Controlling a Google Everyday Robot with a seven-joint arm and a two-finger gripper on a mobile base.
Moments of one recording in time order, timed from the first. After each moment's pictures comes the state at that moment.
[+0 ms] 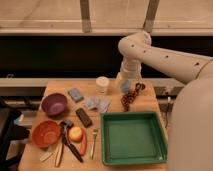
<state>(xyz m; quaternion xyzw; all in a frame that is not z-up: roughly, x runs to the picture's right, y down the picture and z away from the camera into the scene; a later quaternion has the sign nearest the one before) 0.140 -0.027 0.761 -0.21 0.19 0.62 0.73</state>
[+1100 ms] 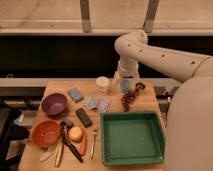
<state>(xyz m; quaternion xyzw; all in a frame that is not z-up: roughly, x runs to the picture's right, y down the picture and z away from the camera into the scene) 0.115 -0.041 0.767 -0.21 0.18 0.59 0.76</state>
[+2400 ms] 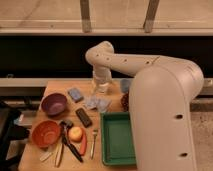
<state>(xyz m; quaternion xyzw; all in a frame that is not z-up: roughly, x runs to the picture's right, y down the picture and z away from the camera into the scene) 0.003 0.013 0.838 -0.26 0.19 0.52 0.79</state>
